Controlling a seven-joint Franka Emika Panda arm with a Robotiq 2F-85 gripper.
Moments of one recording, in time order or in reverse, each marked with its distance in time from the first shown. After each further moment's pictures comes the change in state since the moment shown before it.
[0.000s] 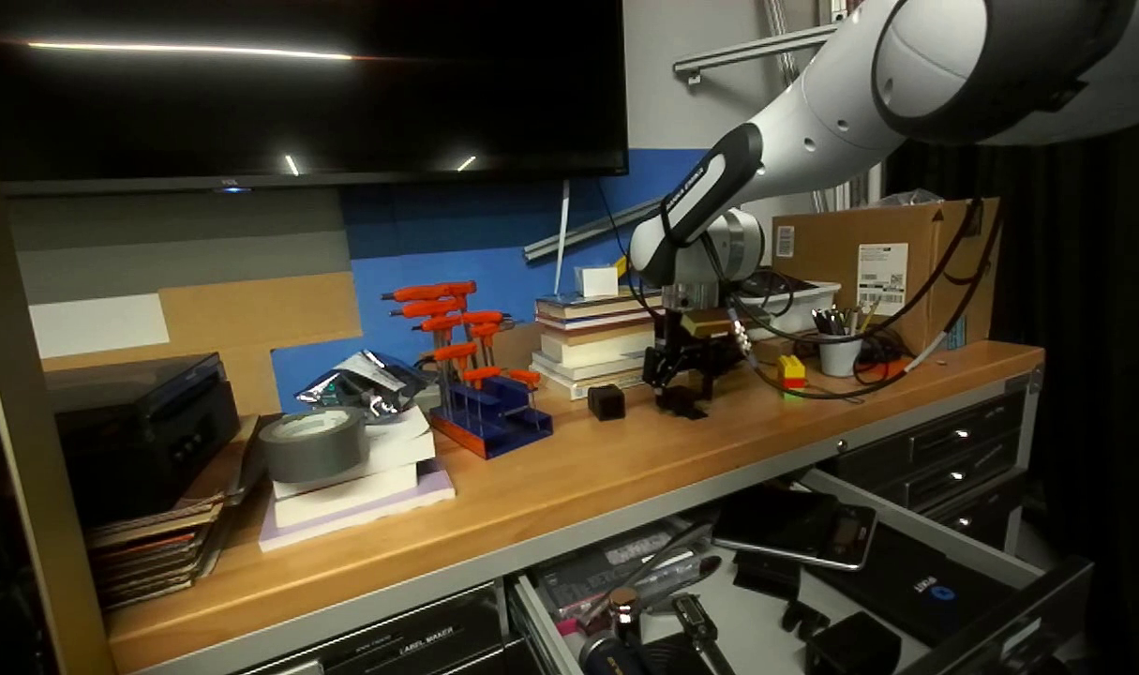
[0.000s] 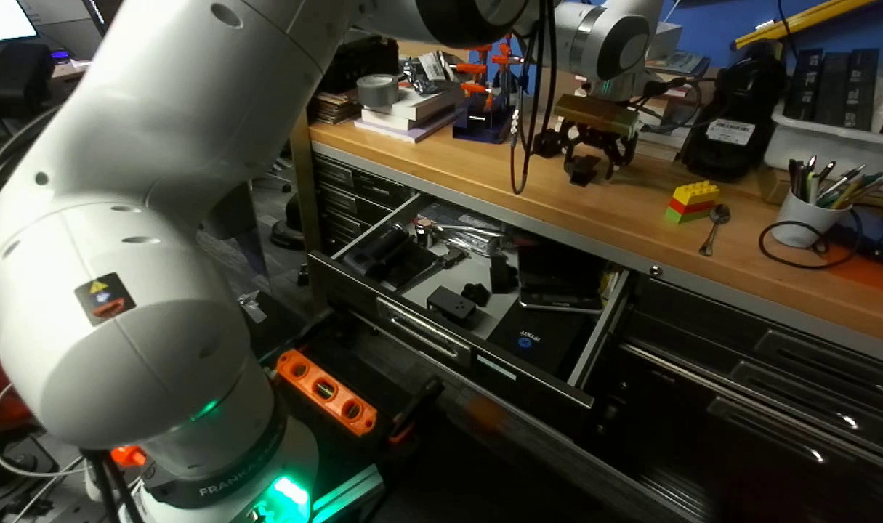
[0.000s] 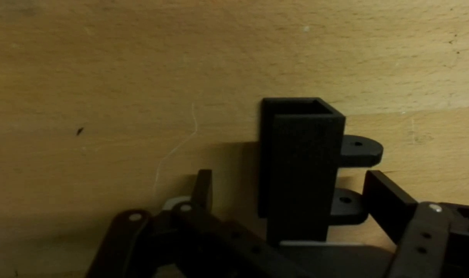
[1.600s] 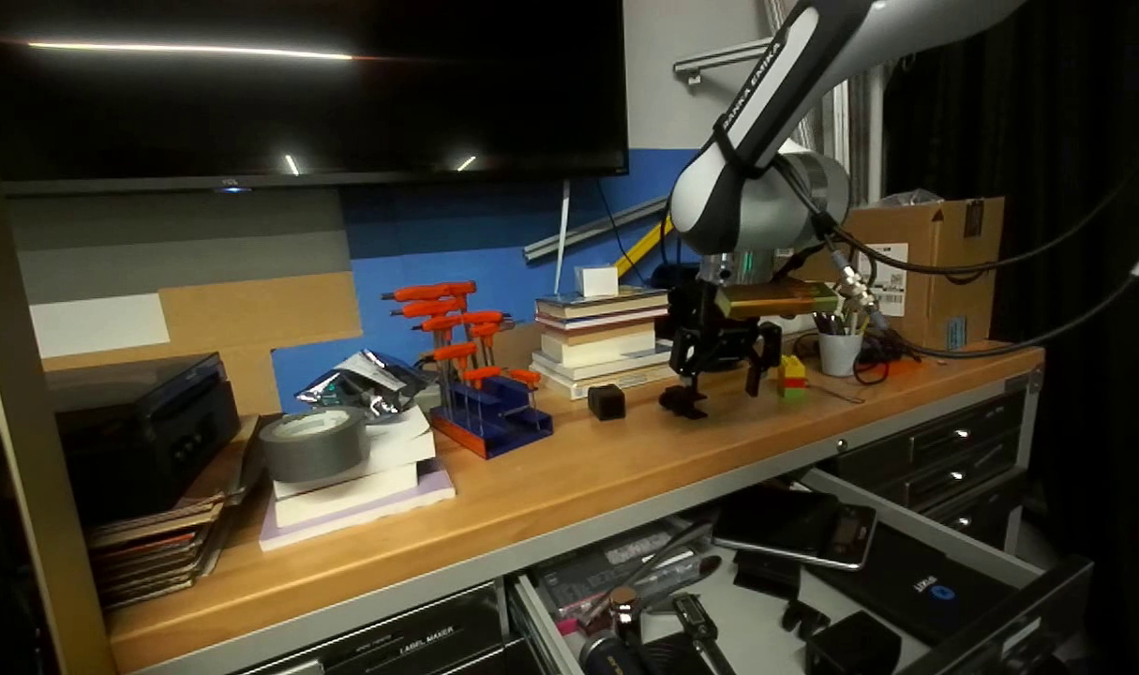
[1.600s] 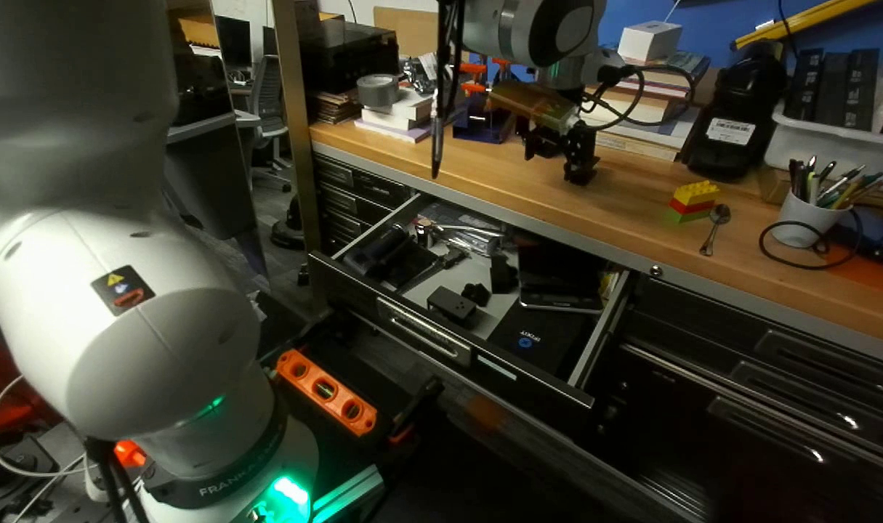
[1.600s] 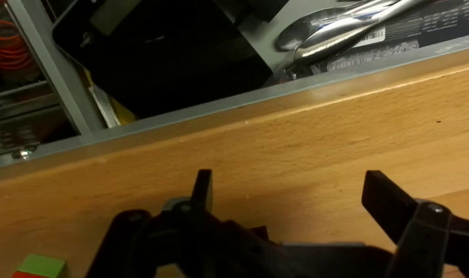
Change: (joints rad) arm 0.083 -0.537 -0.048 -0.761 0.009 0.294 0.195
